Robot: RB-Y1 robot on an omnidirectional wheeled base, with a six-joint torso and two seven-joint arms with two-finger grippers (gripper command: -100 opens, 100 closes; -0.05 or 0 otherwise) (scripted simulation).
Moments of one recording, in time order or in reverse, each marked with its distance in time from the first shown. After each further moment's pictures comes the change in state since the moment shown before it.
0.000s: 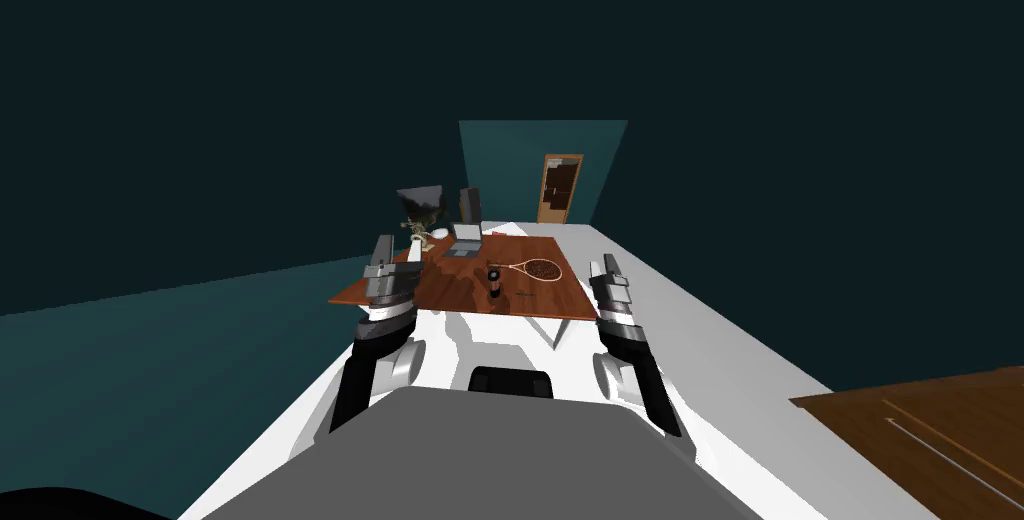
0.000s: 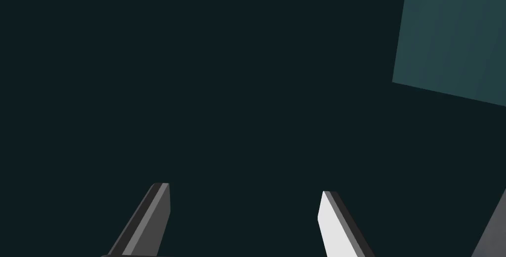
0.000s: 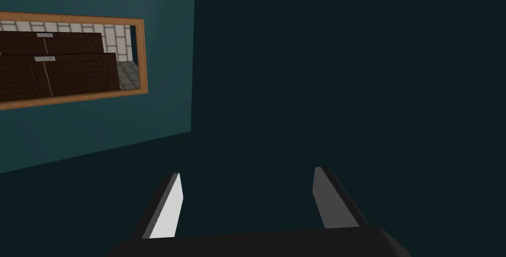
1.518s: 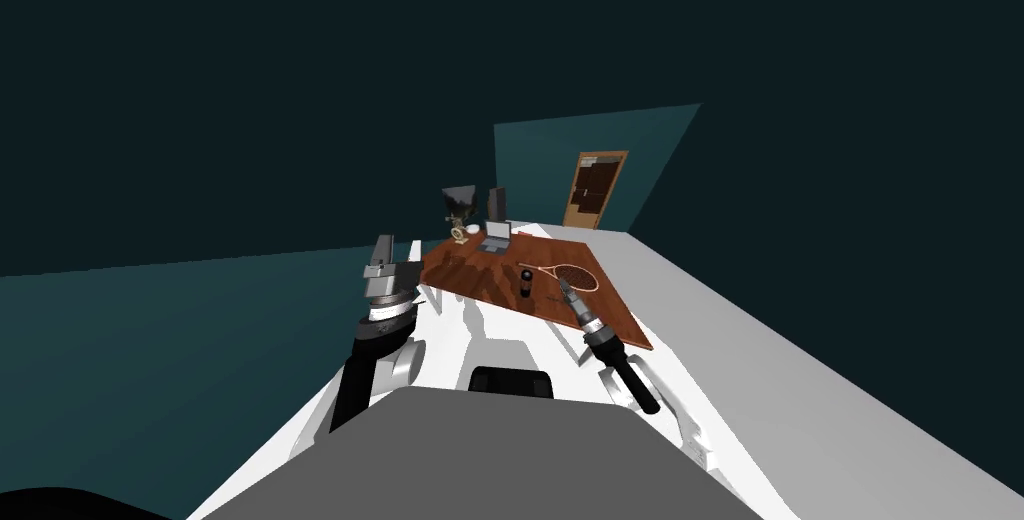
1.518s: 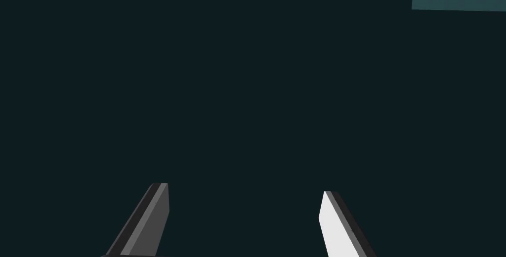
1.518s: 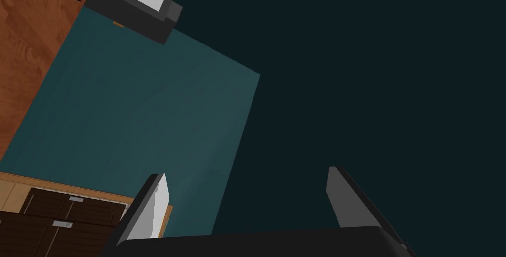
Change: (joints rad) left arm 0.000 0.000 0.000 0.000 0.000 0.000 0.000; right arm -0.107 -0.434 0.205 0.352 0.147 -0.064 0.015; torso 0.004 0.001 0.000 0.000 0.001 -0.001
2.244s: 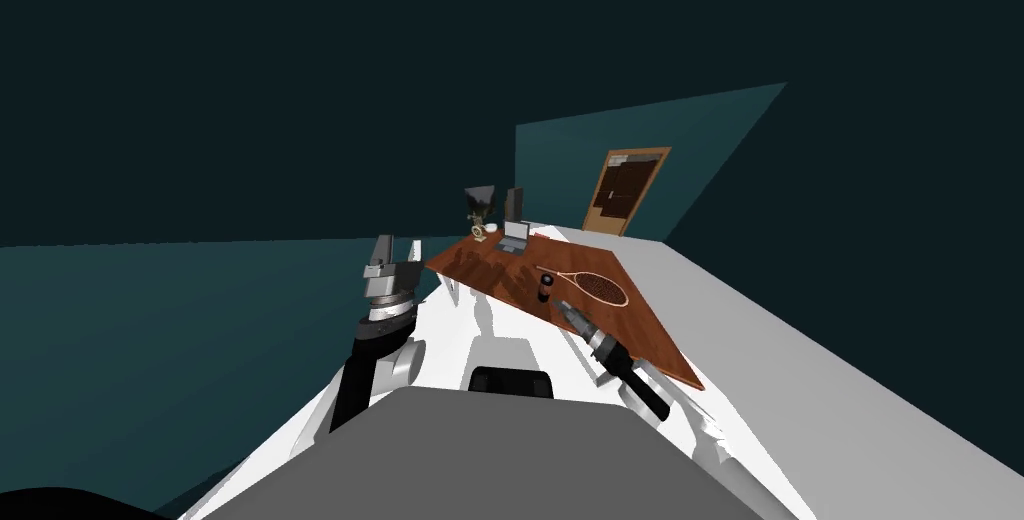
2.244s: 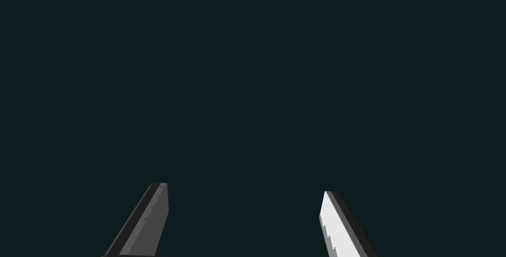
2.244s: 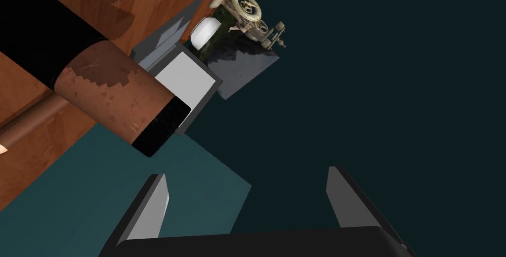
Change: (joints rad) left arm 0.000 0.000 0.000 0.000 0.000 0.000 0.000; right arm -0.062 -0.221 0.127 0.208 0.095 -0.049 0.025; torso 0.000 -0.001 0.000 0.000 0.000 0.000
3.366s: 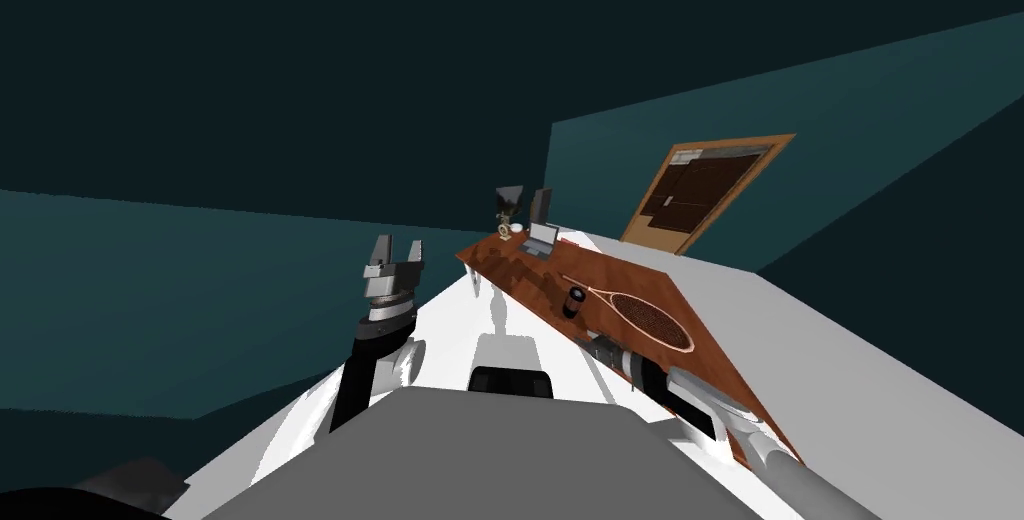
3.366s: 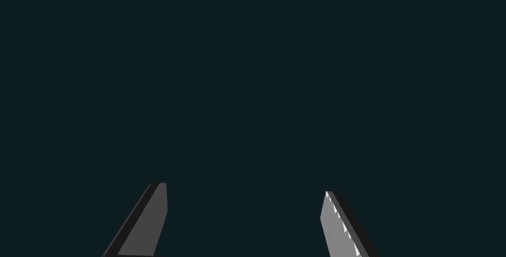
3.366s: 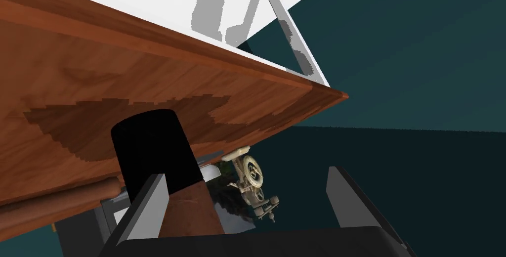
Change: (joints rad) left arm 0.000 0.000 0.000 0.000 0.000 0.000 0.000; right arm -0.119 -0.281 0.213 0.362 0.163 -0.066 0.085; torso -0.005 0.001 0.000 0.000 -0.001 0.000
